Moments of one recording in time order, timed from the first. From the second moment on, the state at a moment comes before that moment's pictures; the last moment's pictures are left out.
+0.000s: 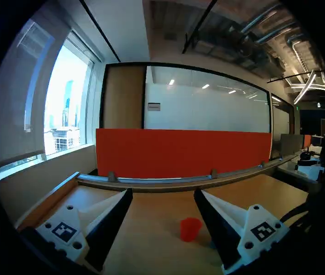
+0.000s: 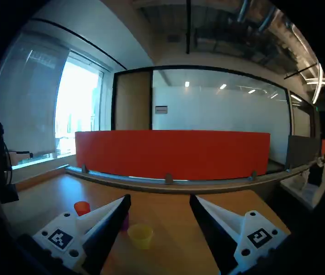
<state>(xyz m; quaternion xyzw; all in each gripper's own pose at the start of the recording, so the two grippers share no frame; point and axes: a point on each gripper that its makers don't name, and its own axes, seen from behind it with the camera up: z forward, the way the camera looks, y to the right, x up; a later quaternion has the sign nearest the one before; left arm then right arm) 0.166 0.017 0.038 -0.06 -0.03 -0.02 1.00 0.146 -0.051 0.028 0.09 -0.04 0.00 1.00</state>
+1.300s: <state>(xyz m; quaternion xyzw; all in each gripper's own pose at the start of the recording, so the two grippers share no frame) 0.178 0.062 0.049 -0.19 -0.04 -0.02 0.98 0.181 -0.129 0.038 0.29 -0.03 -0.02 0.96</state>
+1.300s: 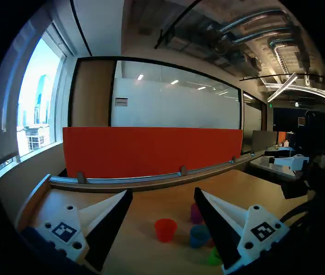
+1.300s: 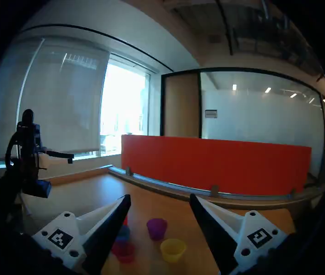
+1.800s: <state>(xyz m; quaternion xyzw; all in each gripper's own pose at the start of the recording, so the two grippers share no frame) 0.157 0.088 0.046 -0.24 -0.07 -0.02 0.97 0.162 -0.142 0.044 0.32 -0.07 -0.05 0.94</state>
